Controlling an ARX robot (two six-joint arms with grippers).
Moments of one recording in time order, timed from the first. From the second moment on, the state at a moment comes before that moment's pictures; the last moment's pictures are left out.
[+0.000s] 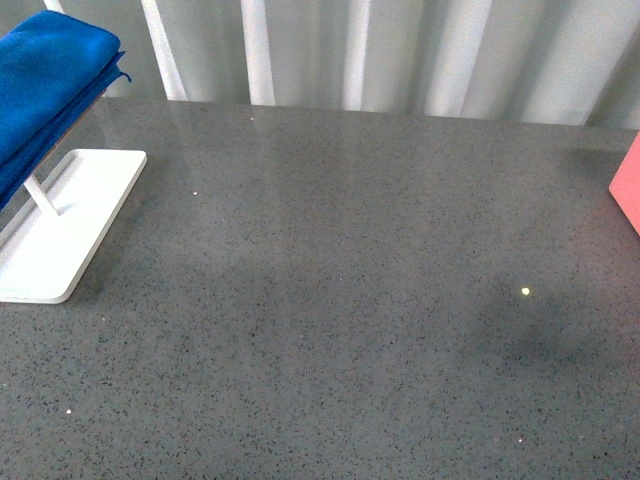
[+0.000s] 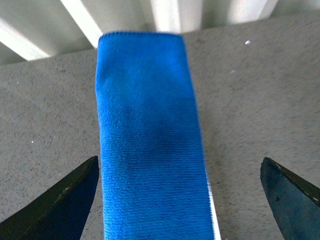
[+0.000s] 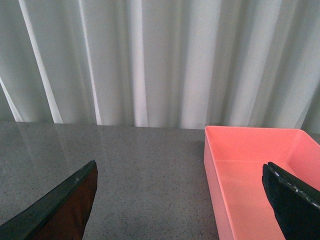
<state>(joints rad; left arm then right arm) 0.10 1.80 1.32 -0.17 0.08 0.30 0.00 0.00 0.02 0.00 0.00 -0.01</state>
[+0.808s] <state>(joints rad) 0.15 1.98 1.39 -0.06 -0.01 0.36 0.00 0.00 0.02 0.00 0.00 -0.01</state>
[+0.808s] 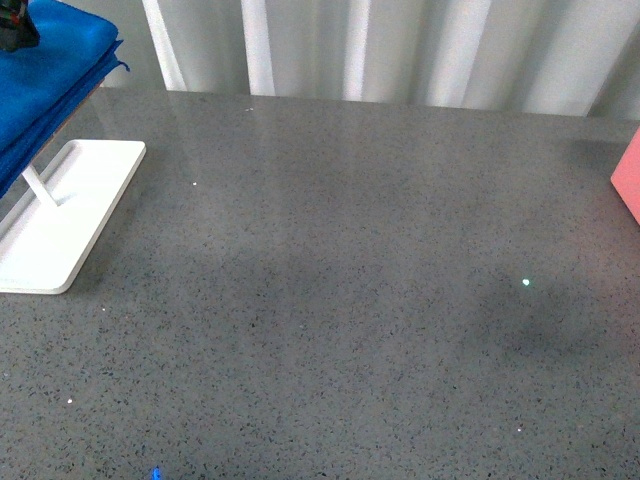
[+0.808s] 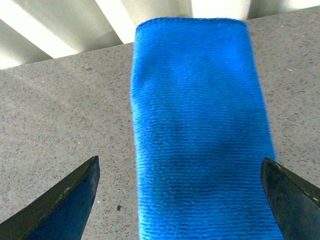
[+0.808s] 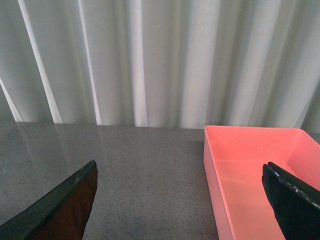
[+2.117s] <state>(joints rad) 0.17 2.01 1.41 -0.14 0.06 0.26 0.00 0.00 0.02 0.00 0.00 -0.01</state>
